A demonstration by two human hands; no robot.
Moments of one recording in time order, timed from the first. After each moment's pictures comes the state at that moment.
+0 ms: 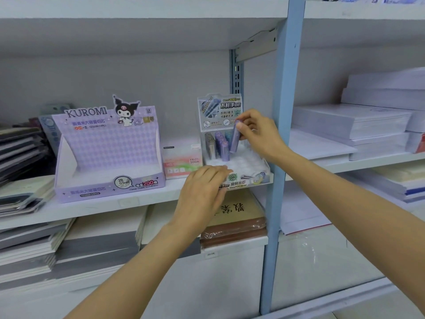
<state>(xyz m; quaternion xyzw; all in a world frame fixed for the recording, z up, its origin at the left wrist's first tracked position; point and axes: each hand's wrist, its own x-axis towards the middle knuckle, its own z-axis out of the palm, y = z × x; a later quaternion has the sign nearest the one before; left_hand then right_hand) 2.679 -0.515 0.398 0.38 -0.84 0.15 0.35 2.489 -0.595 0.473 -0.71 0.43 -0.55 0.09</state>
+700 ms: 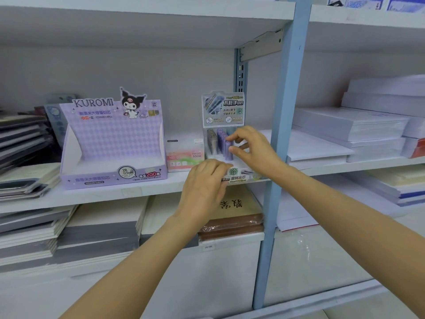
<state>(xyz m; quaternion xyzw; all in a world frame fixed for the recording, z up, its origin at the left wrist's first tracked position) 2.674 -0.514 0.396 0.40 -0.83 0.14 0.36 2.503 -0.565 0.450 -0.79 0.45 -0.42 0.01</state>
